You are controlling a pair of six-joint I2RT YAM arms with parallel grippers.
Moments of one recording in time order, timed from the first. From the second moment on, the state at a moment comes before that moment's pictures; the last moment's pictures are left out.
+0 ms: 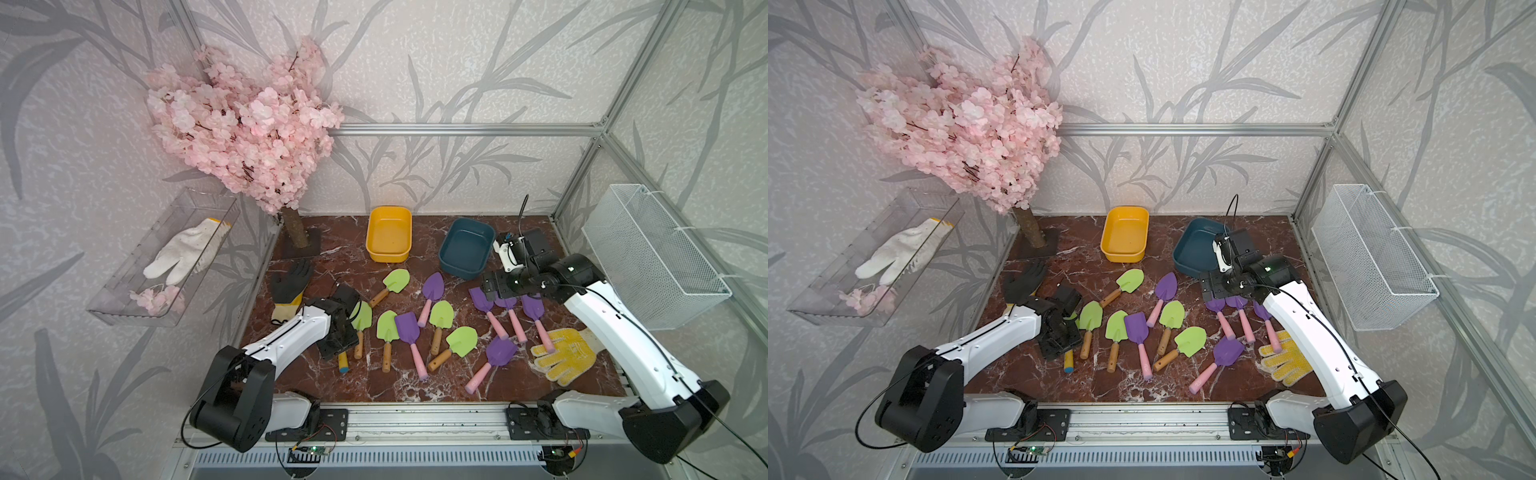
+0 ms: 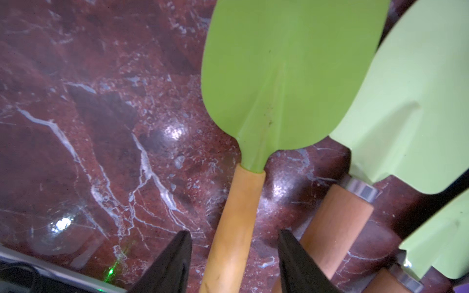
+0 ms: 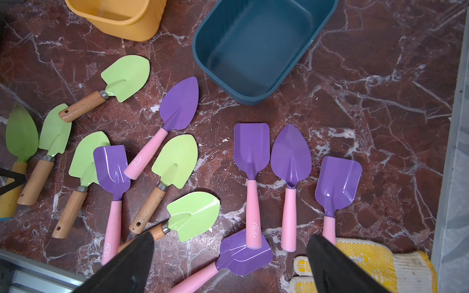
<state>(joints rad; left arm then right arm) -0.36 1.33 0.71 -0.92 -0.04 -0.89 0.43 1.26 1.35 -1.11 0.05 0.21</state>
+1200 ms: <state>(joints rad) -0.29 1.36 0.66 -0.85 -0.01 -0.83 0.43 1.27 1.34 -1.11 0.05 0.22</state>
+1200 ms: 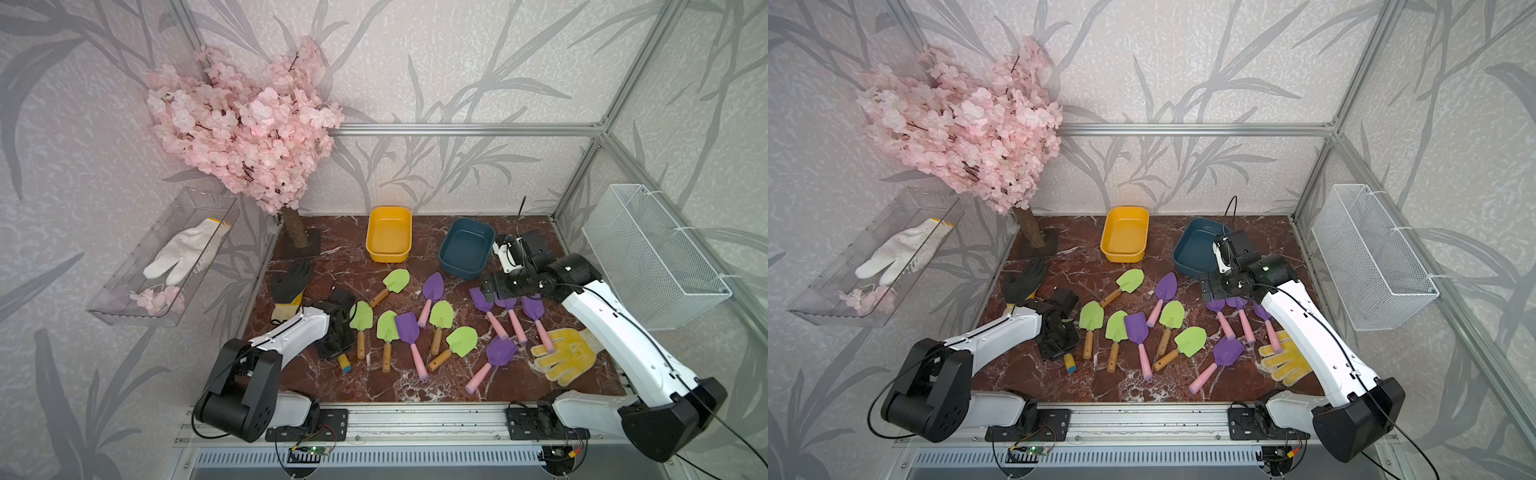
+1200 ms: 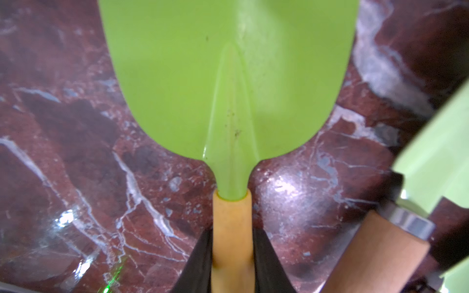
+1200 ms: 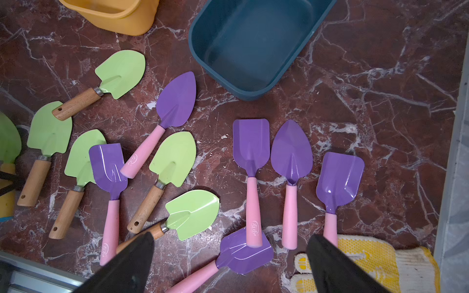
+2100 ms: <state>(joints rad) -0.28 1.40 1.34 -1.10 0.02 -0.58 0.43 1.21 1.33 -1.10 0.03 0.24</state>
